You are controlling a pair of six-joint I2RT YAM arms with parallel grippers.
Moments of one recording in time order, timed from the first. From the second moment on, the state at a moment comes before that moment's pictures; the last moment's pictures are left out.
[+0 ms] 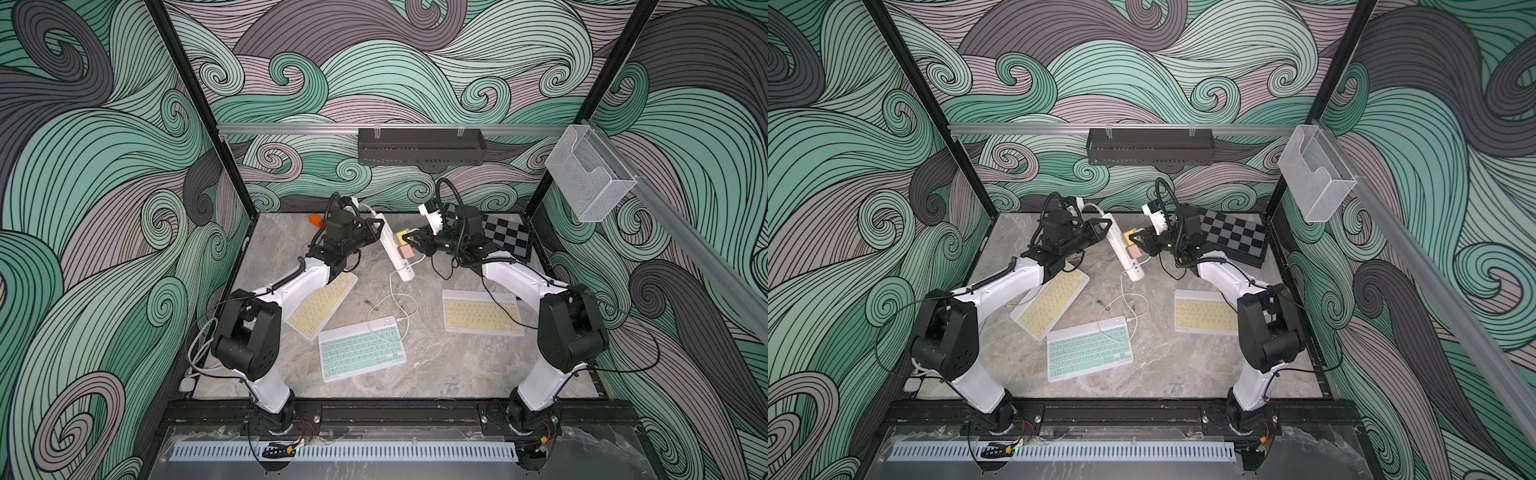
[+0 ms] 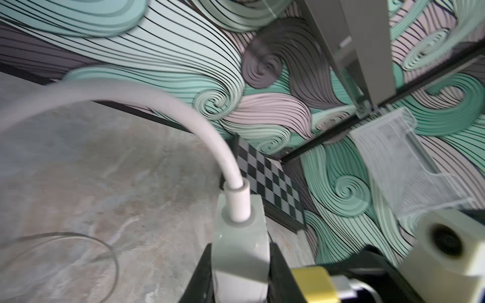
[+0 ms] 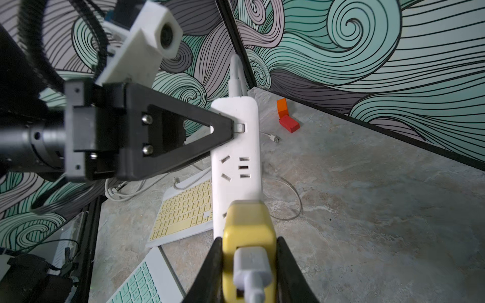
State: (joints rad) left arm -0.39 1.67 1.20 0.17 0.12 -0.72; right arm 0.31 1.72 1.26 0.07 -0.68 0.13
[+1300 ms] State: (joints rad) left arm -0.30 2.02 1.16 0.56 -0.01 -0.91; right arm 0.30 1.53 1.15 0.11 -0.69 0.25
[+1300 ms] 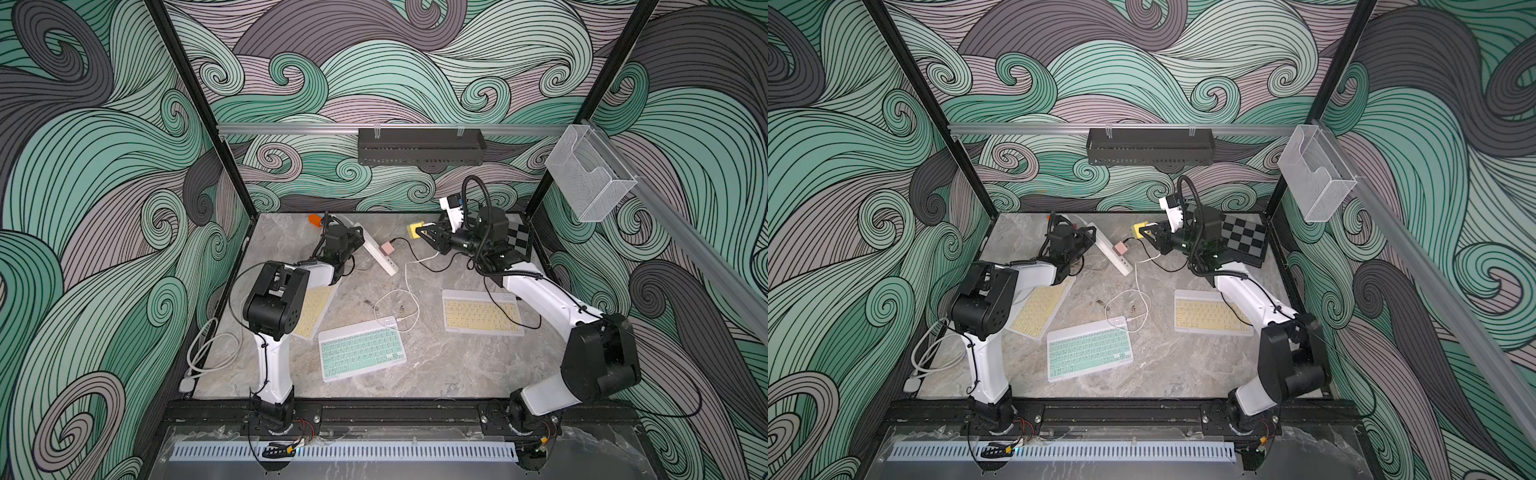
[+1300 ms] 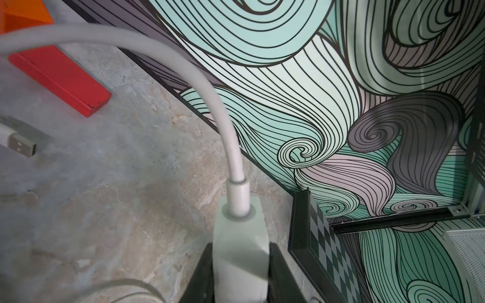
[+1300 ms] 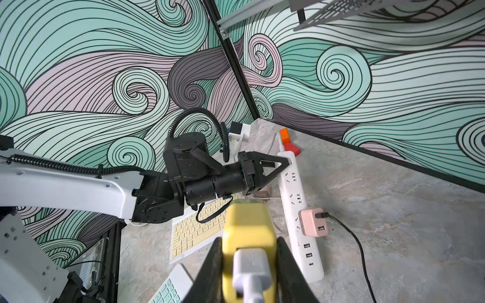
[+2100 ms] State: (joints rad) left arm -0.28 1.88 1.08 0.51 0.02 -0.92; right arm 0.30 1.52 1.13 0.05 -0.69 0.24
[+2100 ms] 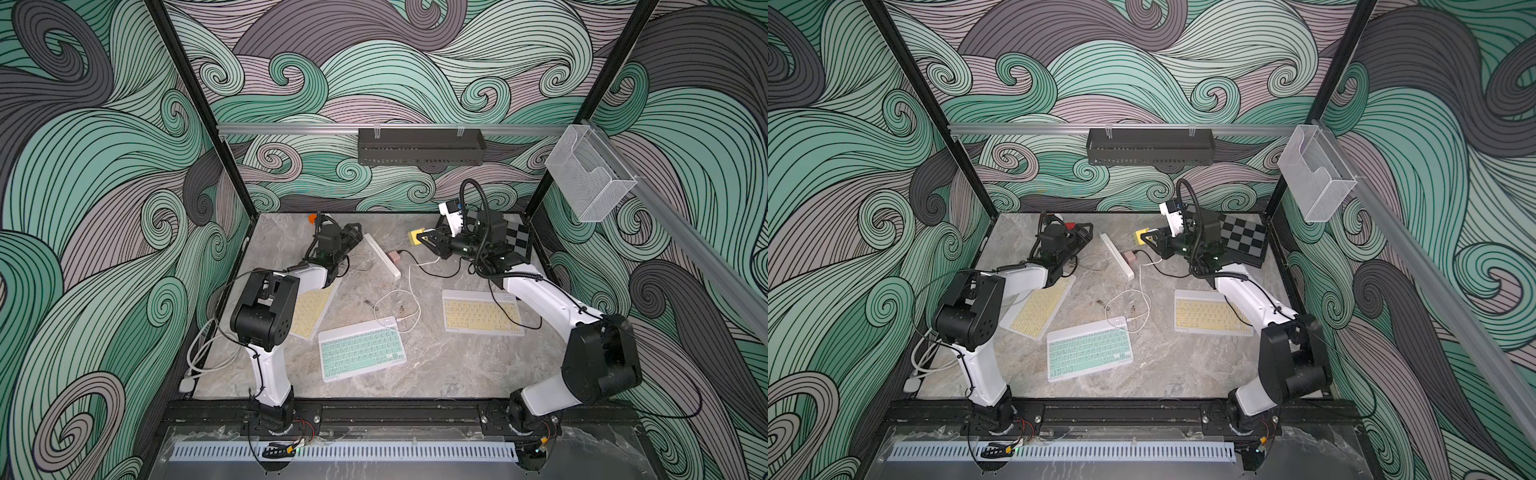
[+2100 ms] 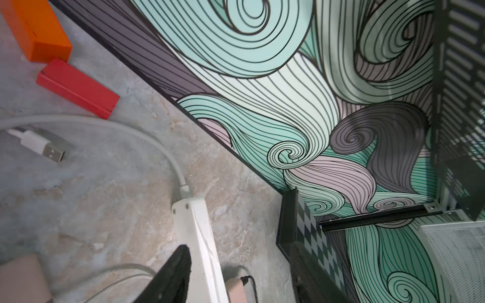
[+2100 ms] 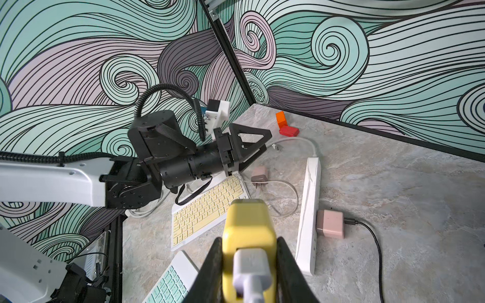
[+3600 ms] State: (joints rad) left arm -0.39 1.40 0.78 0.63 0.69 -0.94; right arm 0.42 1.57 1.04 0.39 -0.78 1.00
